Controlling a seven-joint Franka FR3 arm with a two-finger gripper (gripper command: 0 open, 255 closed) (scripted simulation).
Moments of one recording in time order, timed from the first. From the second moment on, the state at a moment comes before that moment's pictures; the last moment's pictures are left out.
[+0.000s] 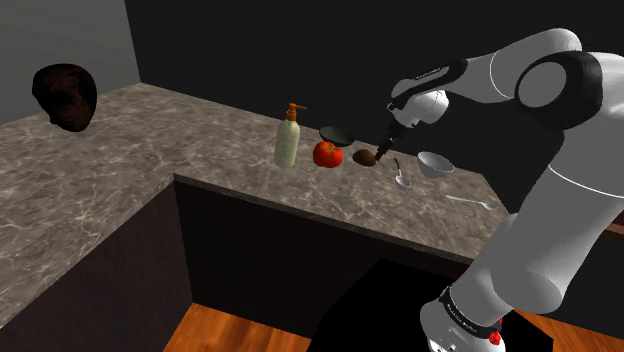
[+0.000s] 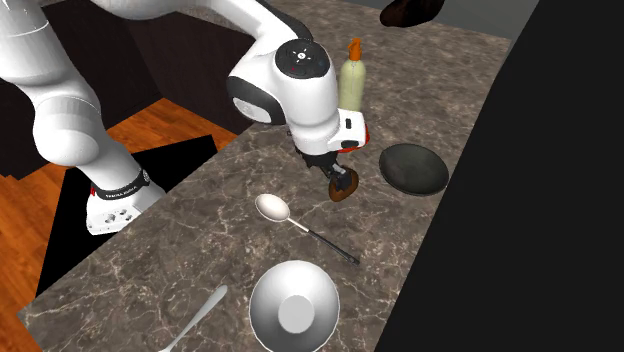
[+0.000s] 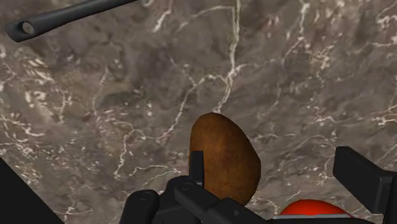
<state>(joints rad) 0.12 0.11 -0.71 -2.14 0.41 2.27 -1.23</state>
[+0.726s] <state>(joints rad) 0.06 0.31 -0.65 -2.06 0.63 2.31 -1.42</state>
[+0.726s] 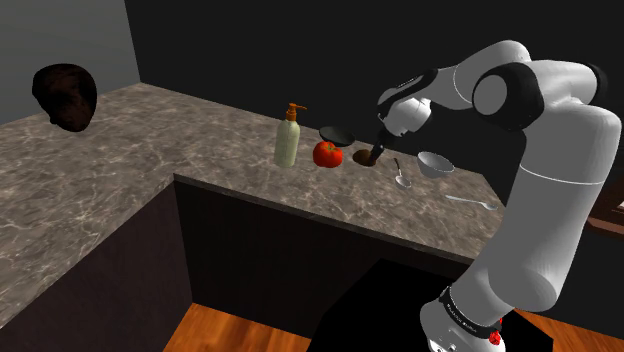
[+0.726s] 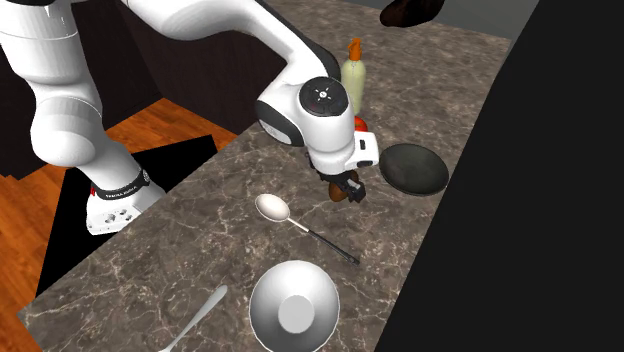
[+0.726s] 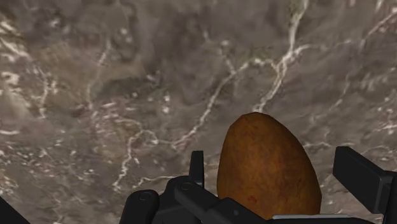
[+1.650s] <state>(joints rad) 0.05 0.31 -0.65 -2.05 0.64 2.31 -1.42</state>
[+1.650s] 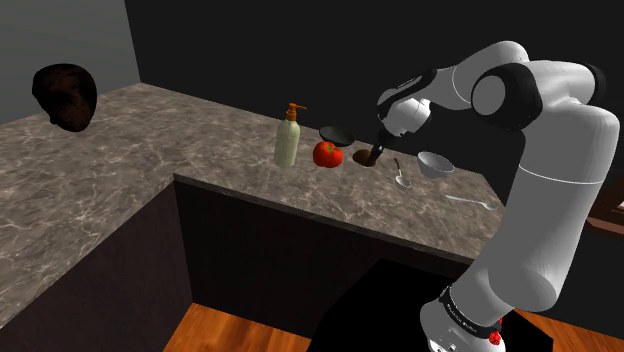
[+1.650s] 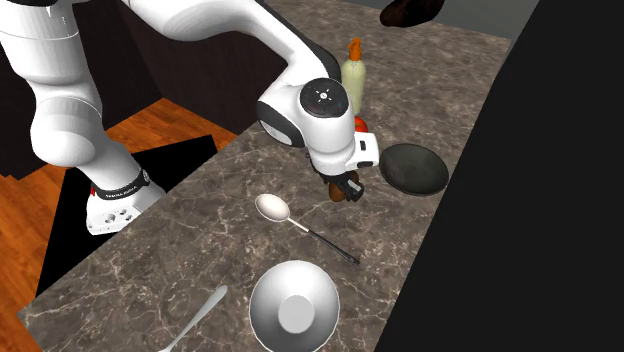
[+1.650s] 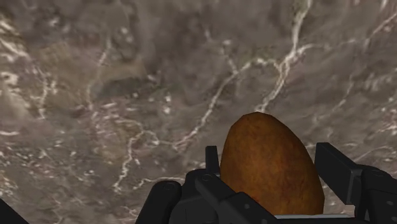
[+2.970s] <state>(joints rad) 0.10 0.17 -0.70 -1.99 0.47 2.17 -1.27</state>
